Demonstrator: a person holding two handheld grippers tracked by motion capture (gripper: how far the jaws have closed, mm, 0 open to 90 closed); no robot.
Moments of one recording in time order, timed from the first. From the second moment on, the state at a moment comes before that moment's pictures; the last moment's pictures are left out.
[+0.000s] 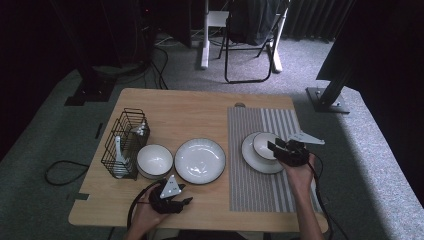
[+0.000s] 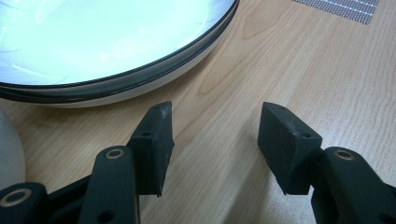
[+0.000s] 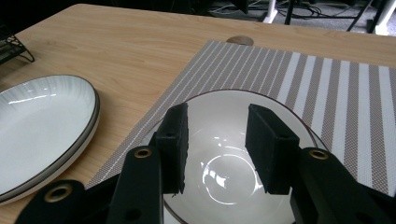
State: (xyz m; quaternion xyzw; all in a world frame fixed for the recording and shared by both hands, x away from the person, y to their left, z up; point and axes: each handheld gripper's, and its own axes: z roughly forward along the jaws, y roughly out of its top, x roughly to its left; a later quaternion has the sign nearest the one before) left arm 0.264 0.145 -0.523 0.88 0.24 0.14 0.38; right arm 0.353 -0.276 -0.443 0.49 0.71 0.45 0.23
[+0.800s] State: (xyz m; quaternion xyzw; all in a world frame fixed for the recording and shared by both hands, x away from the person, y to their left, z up) left arm 0.265 0.144 -0.523 0.88 0.24 0.13 0.38; right arm 0.344 -0.260 -0.440 0.45 0.73 0.46 0.23
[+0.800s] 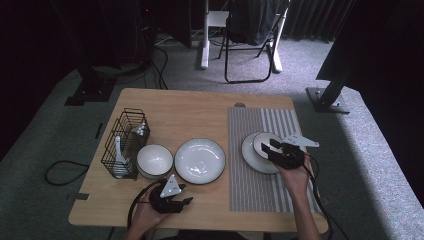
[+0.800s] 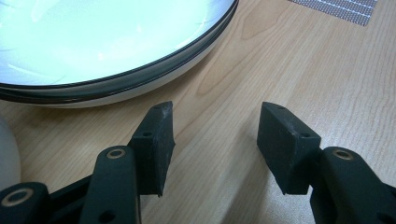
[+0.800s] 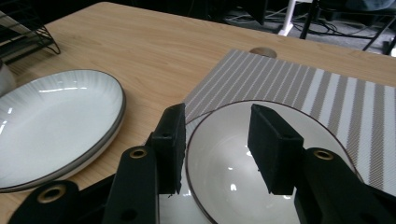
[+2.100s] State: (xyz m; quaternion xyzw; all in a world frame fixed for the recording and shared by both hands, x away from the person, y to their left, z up) left arm 0.266 0.144 -0.523 0.89 0.23 0.12 0.38; right arm 0.333 -0.204 -0.470 0.37 0.80 0.43 0.19
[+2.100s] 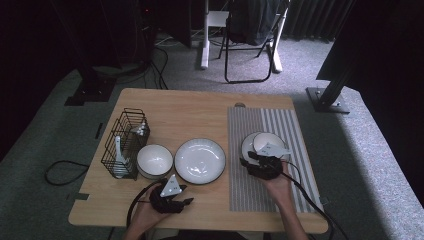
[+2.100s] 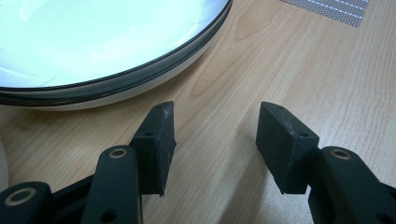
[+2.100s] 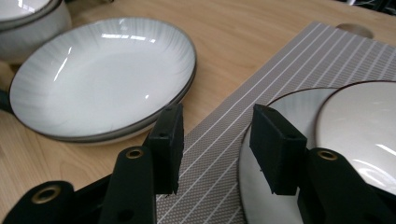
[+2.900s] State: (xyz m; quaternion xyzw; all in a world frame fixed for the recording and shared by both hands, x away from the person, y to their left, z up) left arm 0.266 0.143 -0.523 0.89 0.23 0.12 0.38; right arm 0.335 -0.189 -0.510 0.36 0.83 0.38 0.17
